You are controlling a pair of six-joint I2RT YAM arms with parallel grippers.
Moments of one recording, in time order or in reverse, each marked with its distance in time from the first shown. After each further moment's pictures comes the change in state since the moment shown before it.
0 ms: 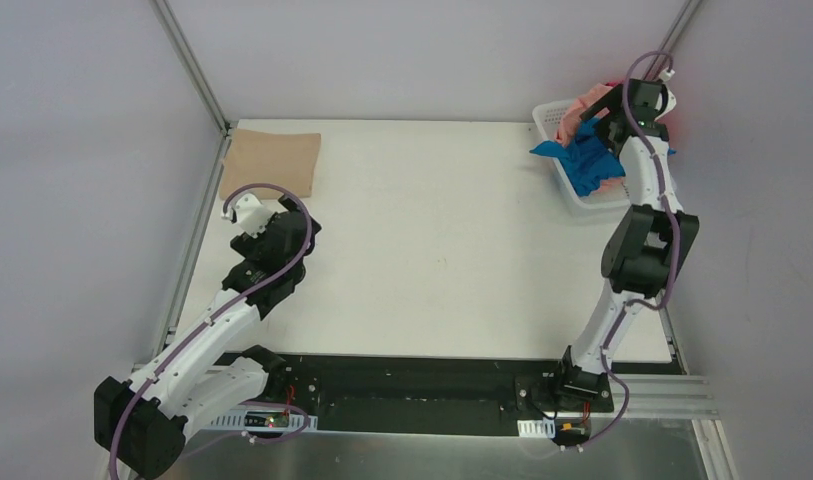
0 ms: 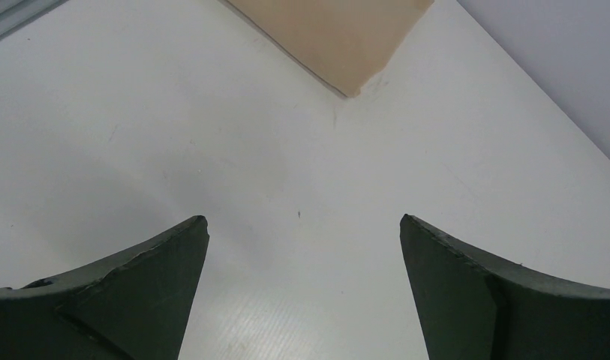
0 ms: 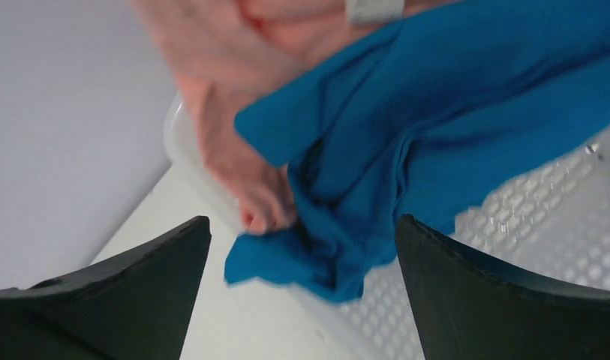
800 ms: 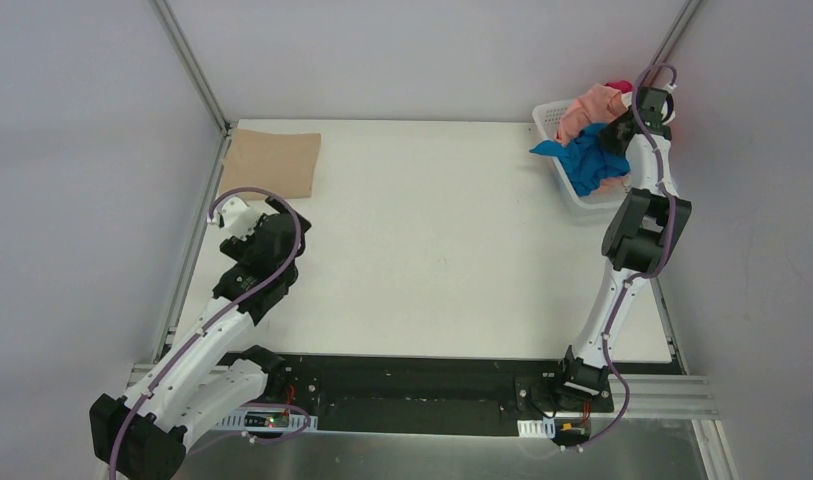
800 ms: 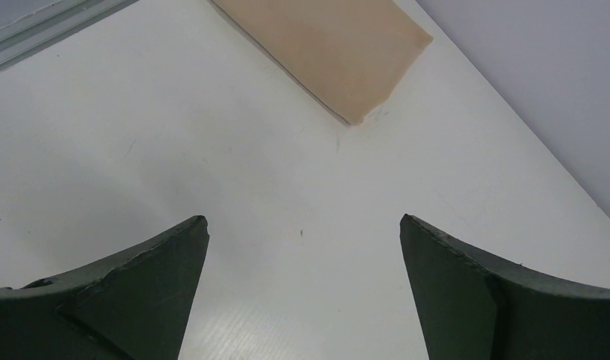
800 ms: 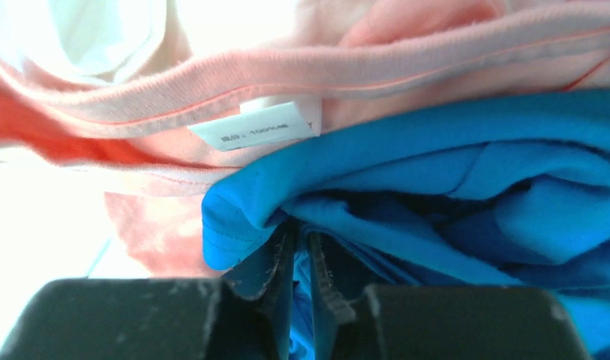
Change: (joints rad) left arm 0.045 -0.047 -0.003 0.000 -0.031 -0.002; right arm -0.117 0.375 0.334 -0.068 -0.147 0.027
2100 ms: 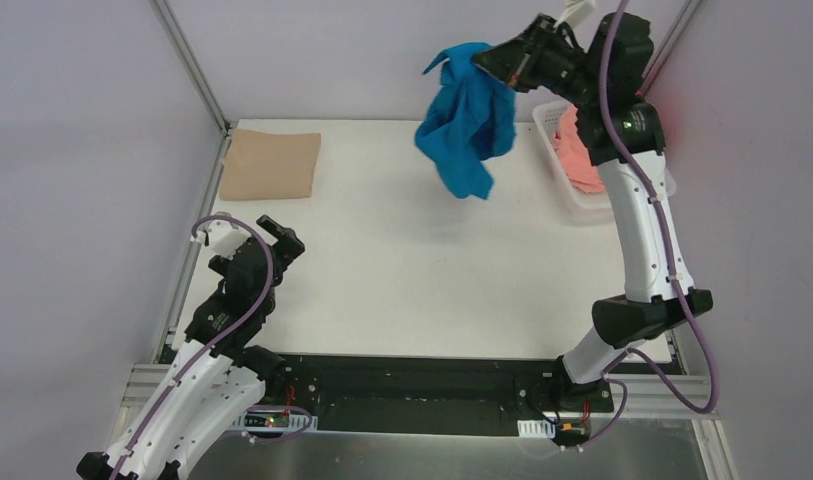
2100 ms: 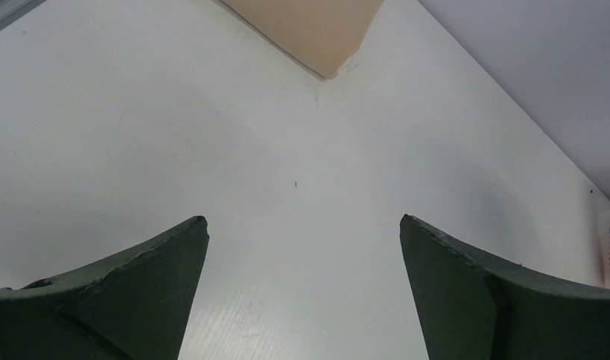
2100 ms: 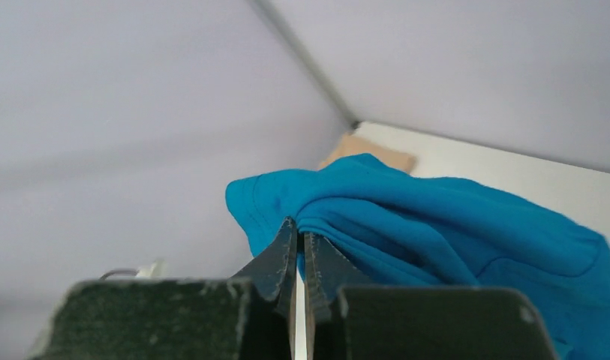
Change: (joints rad) left arm 0.000 -0.295 -0.055 -0.137 0.173 0.058; right arm 0.509 -0.673 0.005 0.051 -0.475 -0.050
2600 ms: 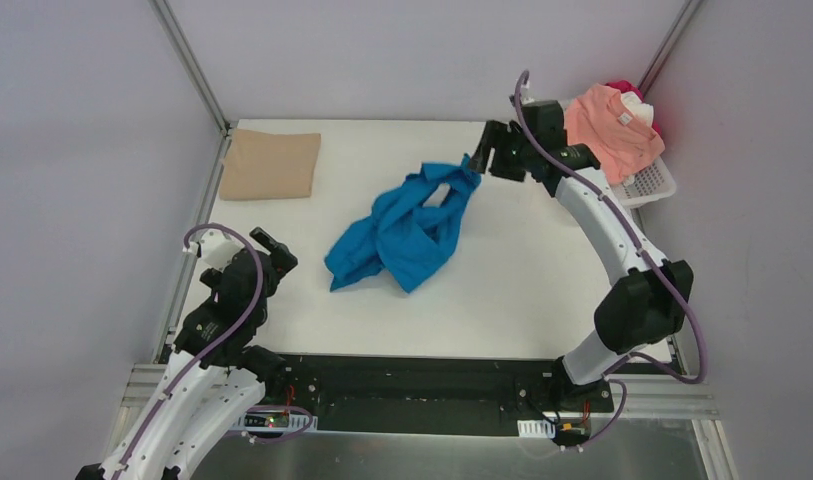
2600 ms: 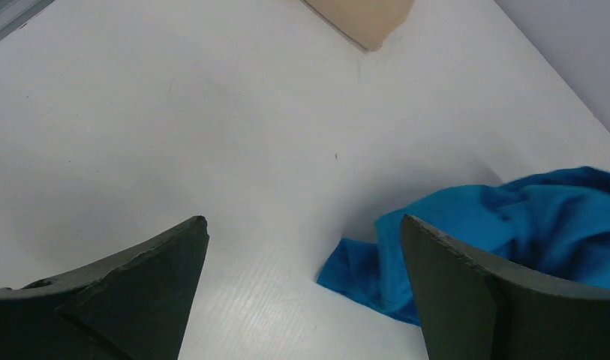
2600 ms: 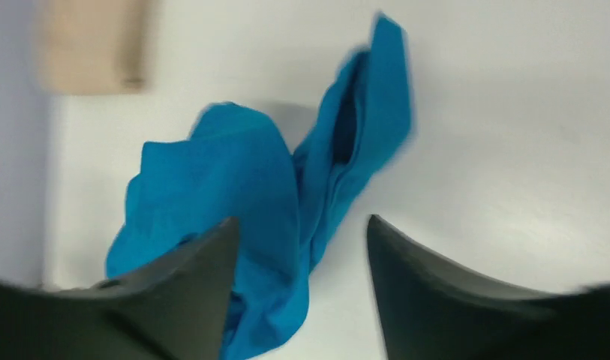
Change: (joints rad) left arm 0.000 -0.075 0.035 -0.229 0.002 -0.047; right arm 0.114 -0.023 -0.489 -0.116 0.238 -0.181
